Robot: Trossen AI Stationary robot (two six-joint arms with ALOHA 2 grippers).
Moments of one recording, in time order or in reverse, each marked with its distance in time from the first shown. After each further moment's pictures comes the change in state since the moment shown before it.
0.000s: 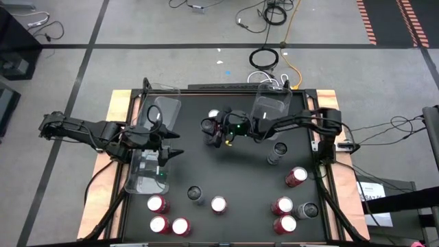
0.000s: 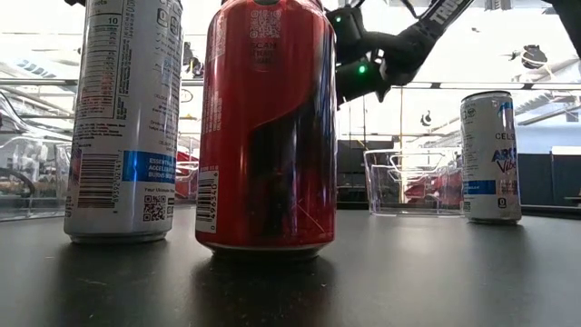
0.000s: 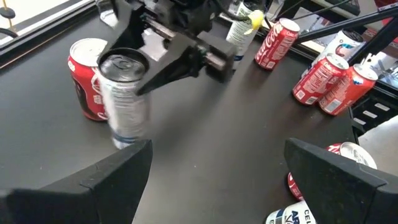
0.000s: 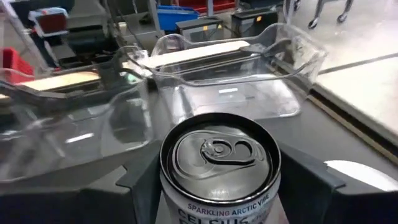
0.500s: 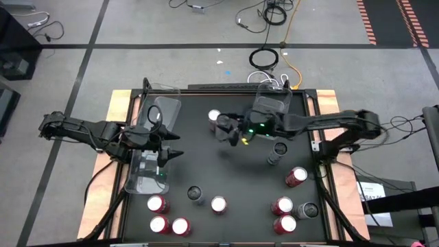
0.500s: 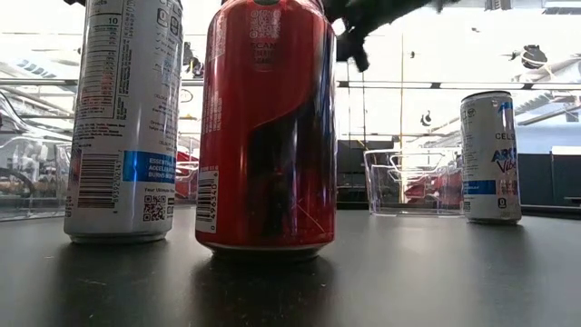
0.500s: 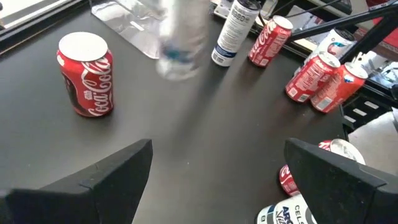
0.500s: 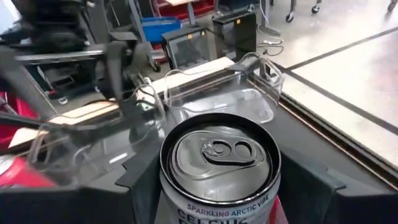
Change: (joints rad) left arm 0.000 0.000 0.000 0.001 0.027 -0.016; right arm 0.117 -0.444 0.001 -0.499 0.197 0.146
